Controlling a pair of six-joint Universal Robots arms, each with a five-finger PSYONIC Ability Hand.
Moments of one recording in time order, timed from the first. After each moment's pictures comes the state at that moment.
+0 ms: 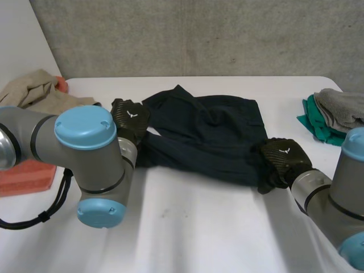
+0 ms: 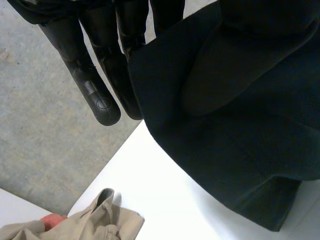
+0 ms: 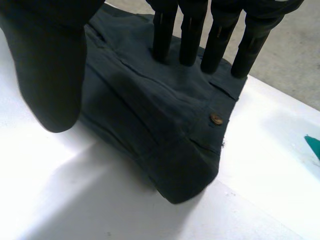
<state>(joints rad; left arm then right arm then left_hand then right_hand) 4.09 -2.14 -1.36 3.39 -1.88 3.69 1.89 -1.23 1.80 -0.19 1.45 2.91 1.14 1.20 1.19 1.20 1.01 0.43 0.39 0.43 0.43 0.27</state>
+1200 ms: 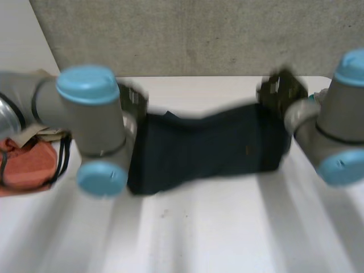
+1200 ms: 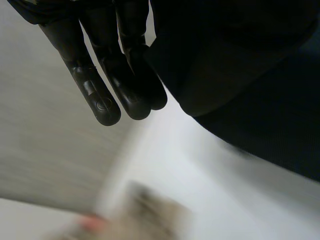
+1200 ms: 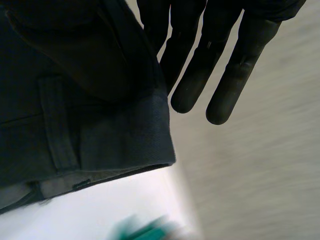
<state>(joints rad) 4.10 -2.23 -1.00 3.18 -1.89 3.94 1.94 -1.07 1.20 -0.09 1.52 2.23 1.15 1.20 1.20 1.20 1.00 1.10 1.18 1.19 1.20 0.99</state>
